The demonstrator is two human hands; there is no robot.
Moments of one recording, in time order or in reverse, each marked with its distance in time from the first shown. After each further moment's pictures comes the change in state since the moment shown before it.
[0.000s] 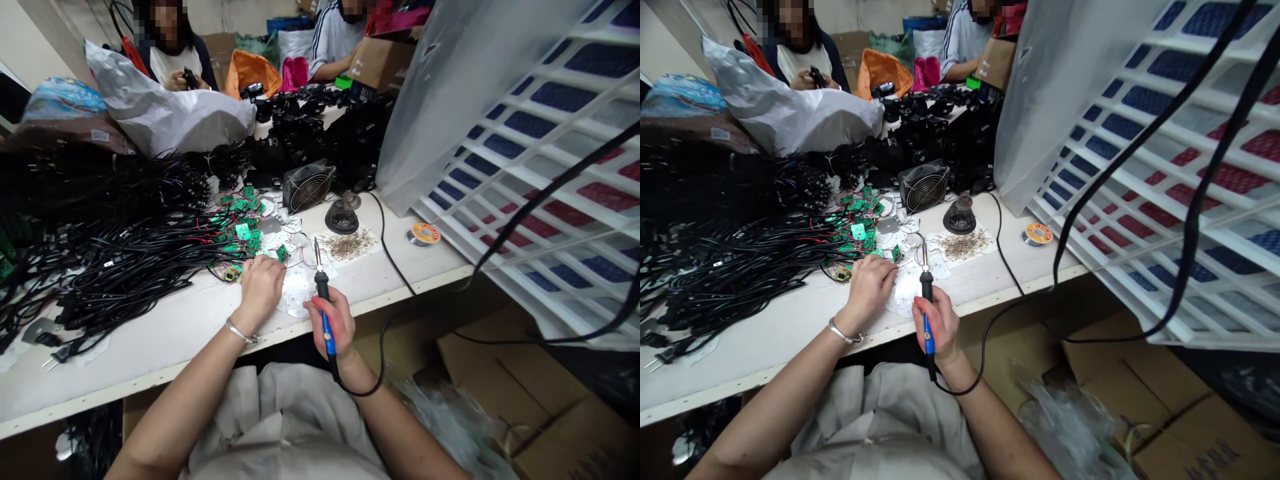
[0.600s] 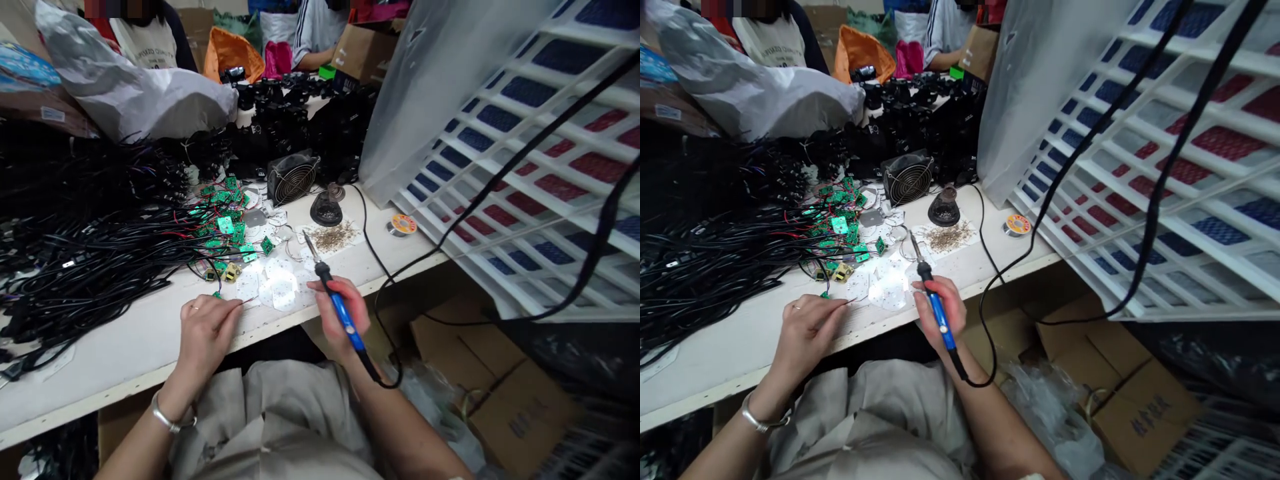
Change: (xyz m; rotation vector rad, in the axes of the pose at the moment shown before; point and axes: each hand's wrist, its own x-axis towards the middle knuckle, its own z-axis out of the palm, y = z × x) left_hand -0.091 -0.039 -0.024 -0.070 0.201 0.056; right_hand 0.026 -0.010 -0.021 0.269 0.157 0.348
